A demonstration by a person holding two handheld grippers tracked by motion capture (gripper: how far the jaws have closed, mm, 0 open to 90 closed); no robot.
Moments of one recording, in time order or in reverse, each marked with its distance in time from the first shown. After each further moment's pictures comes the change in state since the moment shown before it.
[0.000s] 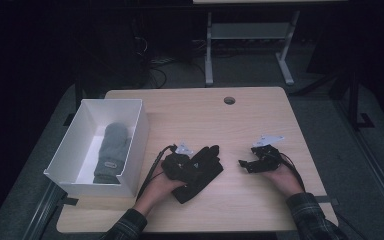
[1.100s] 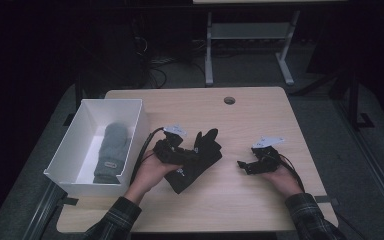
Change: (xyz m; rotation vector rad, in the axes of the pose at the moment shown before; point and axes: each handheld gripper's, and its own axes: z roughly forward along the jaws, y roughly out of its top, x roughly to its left) left arm 0.003 0.053 -0.071 -0.055 -0.133 -0.044; right arm 0.003 -0.004 0.003 -0.037 -0.003 0.005
